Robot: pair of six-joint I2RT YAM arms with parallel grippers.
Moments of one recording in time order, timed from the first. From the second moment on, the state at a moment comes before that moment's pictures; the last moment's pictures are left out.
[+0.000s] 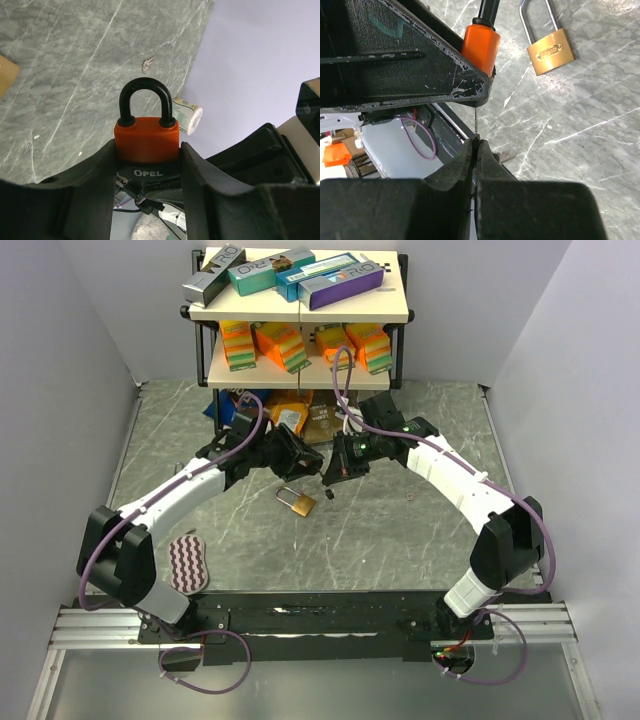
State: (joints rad) left arm -0.52 1.50 1.17 -0.27 0.37 -1.27; right arm 0.52 1.59 1.44 -0.75 -0.56 0.38
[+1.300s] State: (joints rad) left arm -0.54 1.59 1.28 -0.26 0.34 -1.27; right arm 0.57 1.61 1.55 -0.79 -0.30 0.27
